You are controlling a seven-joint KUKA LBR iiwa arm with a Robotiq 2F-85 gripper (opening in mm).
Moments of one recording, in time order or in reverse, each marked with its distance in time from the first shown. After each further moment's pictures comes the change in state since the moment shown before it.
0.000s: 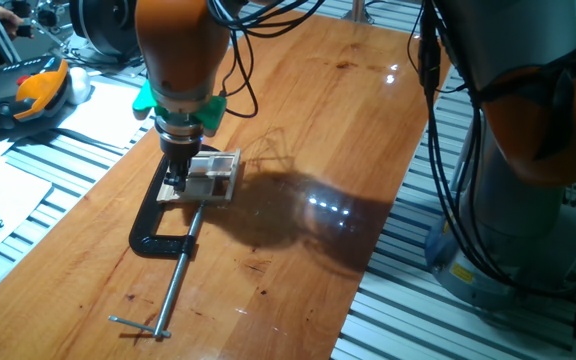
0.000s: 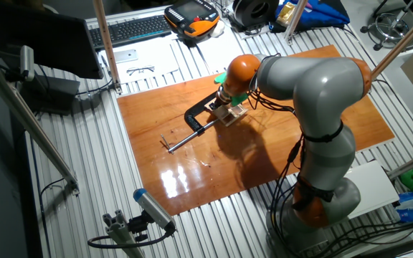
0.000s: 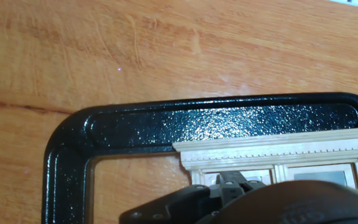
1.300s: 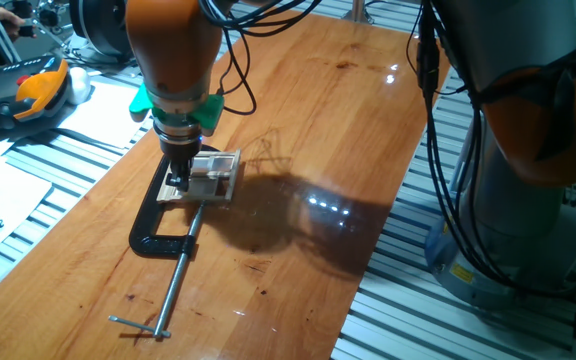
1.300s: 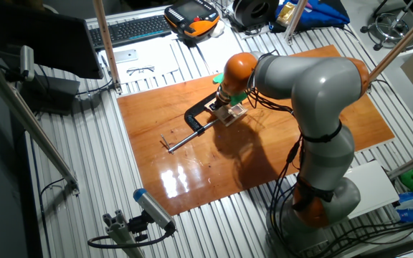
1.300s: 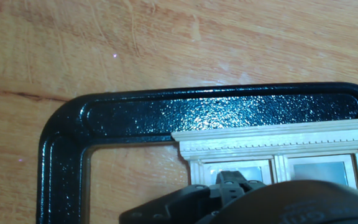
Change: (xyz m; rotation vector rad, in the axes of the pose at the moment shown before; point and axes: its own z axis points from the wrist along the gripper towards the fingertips) arm 0.006 0.000 -0.002 0.021 0.043 -0.007
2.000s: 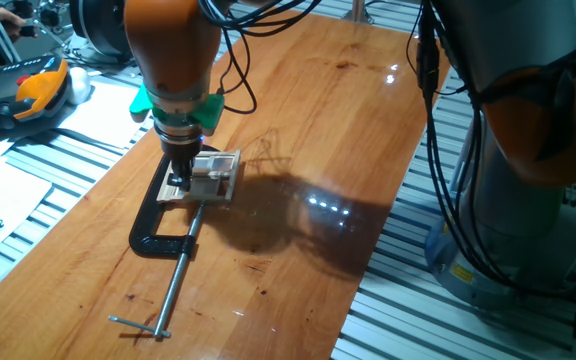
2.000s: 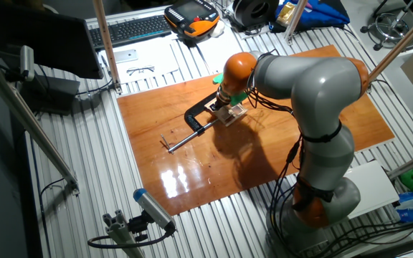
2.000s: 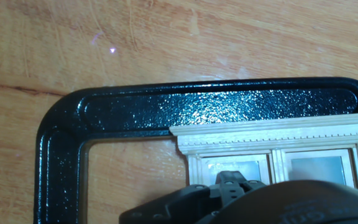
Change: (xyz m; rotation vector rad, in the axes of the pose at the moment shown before) arm 0.004 -0.001 -0.001 0.008 0.017 -0.002
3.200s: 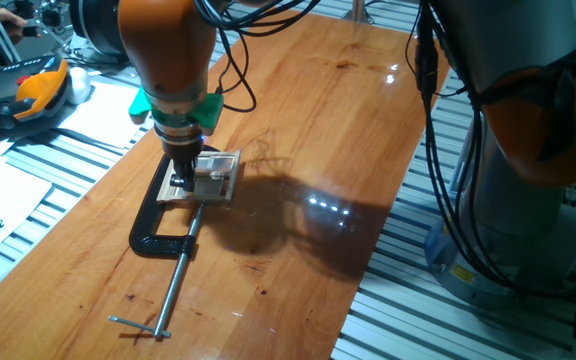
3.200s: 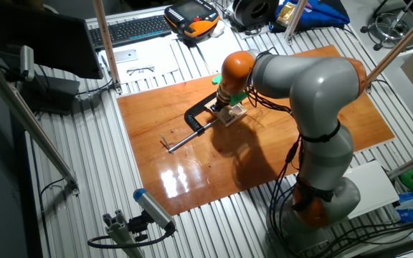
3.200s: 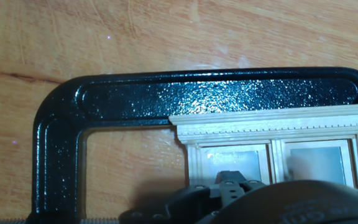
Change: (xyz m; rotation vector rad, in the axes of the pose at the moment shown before) arm 0.007 0.000 0.000 0.012 0.043 -0.009
